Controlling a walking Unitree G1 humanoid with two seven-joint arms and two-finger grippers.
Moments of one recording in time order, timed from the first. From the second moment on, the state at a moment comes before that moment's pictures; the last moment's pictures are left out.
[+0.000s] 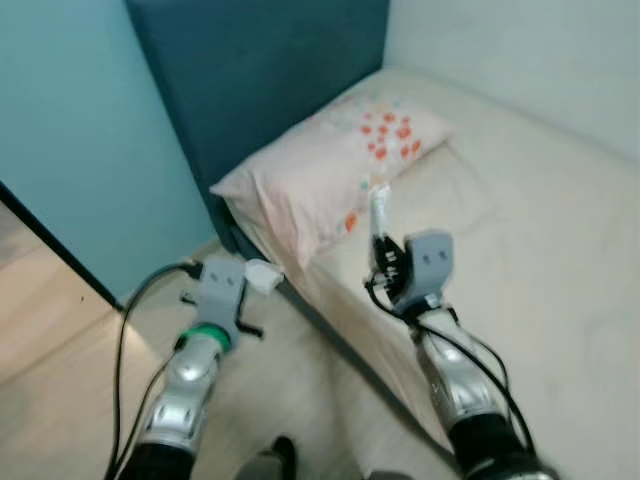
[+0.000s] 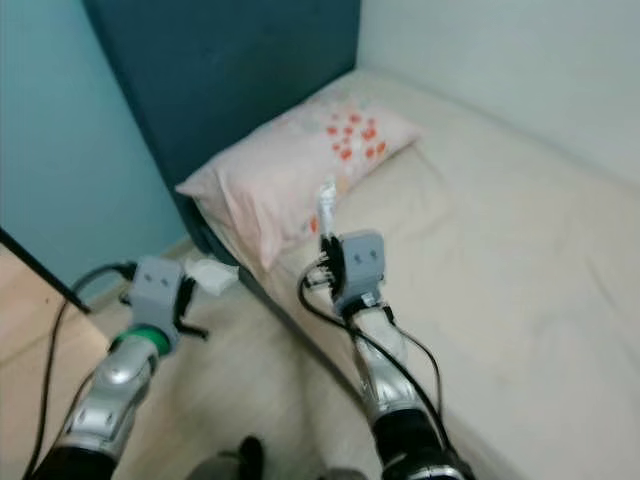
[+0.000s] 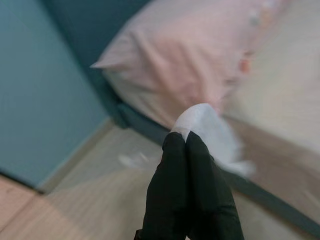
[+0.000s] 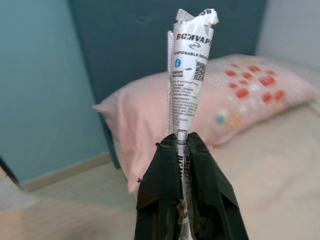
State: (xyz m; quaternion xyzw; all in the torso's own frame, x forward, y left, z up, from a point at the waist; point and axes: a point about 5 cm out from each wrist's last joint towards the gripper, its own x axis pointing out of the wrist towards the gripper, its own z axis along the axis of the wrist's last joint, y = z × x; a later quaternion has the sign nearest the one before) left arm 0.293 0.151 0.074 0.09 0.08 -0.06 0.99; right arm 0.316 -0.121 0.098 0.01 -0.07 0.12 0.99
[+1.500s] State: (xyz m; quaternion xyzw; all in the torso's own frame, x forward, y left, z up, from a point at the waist) left arm 0.299 0.146 0.091 0.10 0.03 -0.04 0.99; right arm 0.319 -0.109 0.080 0.01 -0.04 0.16 0.99
